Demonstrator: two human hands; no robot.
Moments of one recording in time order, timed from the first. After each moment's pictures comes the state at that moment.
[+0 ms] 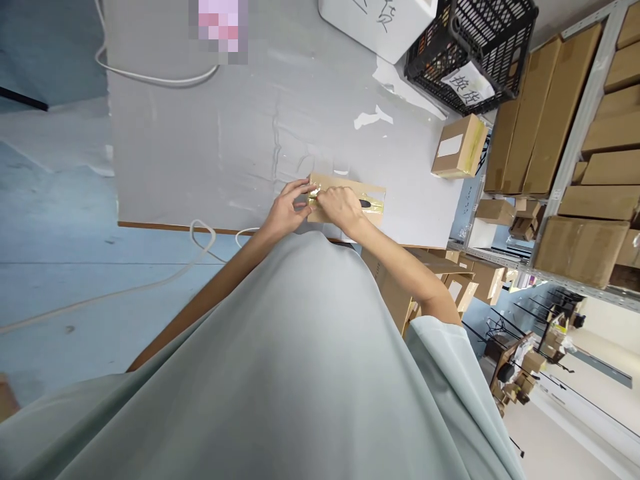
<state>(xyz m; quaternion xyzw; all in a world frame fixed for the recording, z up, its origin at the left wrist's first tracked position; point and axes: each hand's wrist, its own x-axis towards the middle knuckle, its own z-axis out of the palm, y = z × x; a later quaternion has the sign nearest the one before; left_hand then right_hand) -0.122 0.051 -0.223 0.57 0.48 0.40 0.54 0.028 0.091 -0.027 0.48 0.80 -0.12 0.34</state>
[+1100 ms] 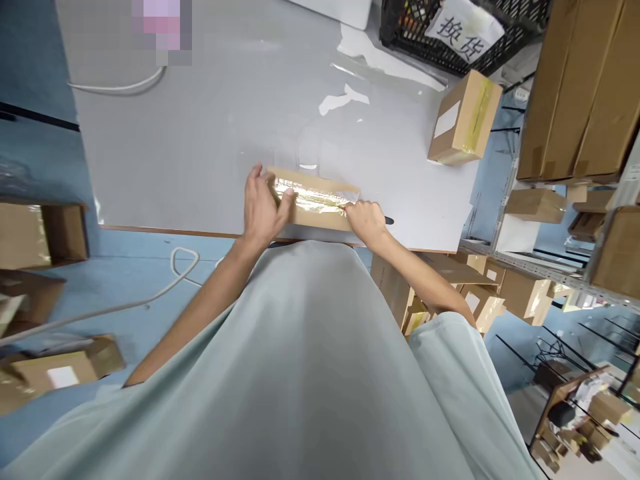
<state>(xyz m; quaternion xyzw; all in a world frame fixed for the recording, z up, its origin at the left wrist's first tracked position) -0.030 0.049 -0.190 0.61 0.64 0.32 0.33 0.228 0.065 -0.052 0.54 0.76 -0.19 0.30</state>
